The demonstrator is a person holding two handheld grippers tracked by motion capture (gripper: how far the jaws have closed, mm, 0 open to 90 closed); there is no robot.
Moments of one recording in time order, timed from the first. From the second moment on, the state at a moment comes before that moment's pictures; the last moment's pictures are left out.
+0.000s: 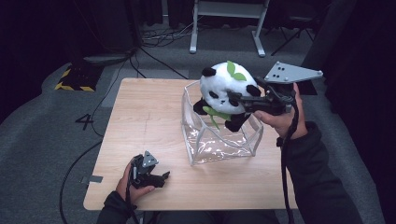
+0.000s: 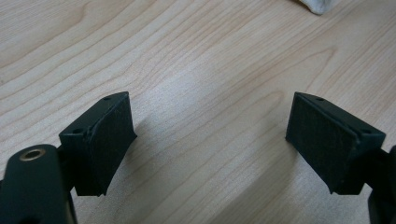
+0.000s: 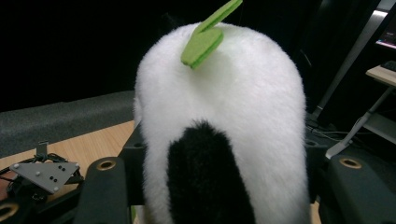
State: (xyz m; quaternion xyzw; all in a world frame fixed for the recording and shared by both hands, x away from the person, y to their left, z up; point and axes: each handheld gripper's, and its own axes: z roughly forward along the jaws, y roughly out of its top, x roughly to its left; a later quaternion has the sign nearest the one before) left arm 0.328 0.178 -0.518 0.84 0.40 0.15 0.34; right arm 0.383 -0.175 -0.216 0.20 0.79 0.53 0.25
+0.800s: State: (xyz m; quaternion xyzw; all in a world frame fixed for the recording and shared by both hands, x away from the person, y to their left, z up) left arm 0.328 0.178 -0.518 0.84 0.40 0.15 0.34; right arm 0.406 -0.178 -0.264 0.22 0.81 0.51 0.21
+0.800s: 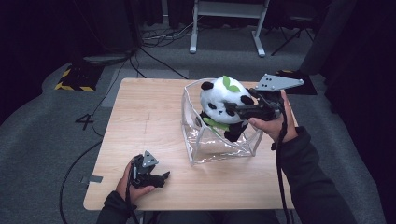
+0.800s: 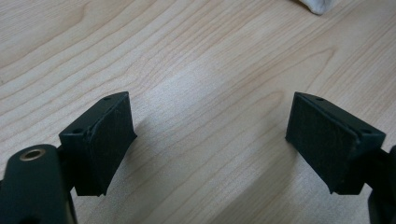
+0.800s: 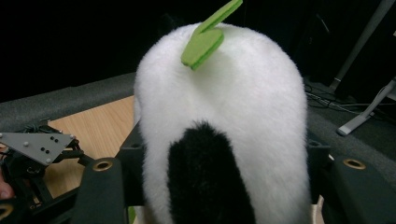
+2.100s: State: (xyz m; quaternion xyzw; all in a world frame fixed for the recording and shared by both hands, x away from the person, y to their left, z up) left arm 0.329 0.178 -0.518 0.84 0.40 0.15 0.34; right arm 0.418 -0.185 -0.311 0.24 0.82 0.48 0.19
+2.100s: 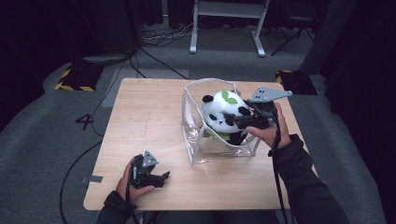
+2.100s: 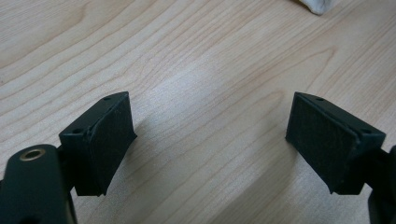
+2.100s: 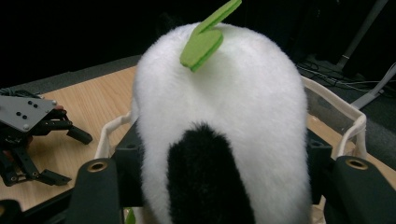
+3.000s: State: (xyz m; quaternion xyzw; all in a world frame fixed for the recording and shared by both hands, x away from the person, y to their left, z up) left arm 0.328 0.178 -0.518 0.84 0.40 0.15 0.34; right arm 0.421 -0.186 -0.333 0.25 0.83 0.46 0.19
